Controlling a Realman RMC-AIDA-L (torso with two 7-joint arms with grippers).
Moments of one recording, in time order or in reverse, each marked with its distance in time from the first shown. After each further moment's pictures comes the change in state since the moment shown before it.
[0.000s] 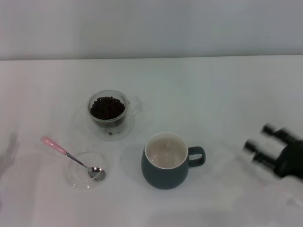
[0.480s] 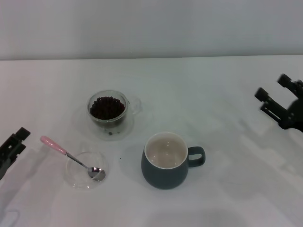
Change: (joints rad) left arm 0.080 0.025 0.039 0.230 0.462 -0.047 -0.698; right arm 0.101 0.008 0.089 0.003 0.144 0.003 -0.075
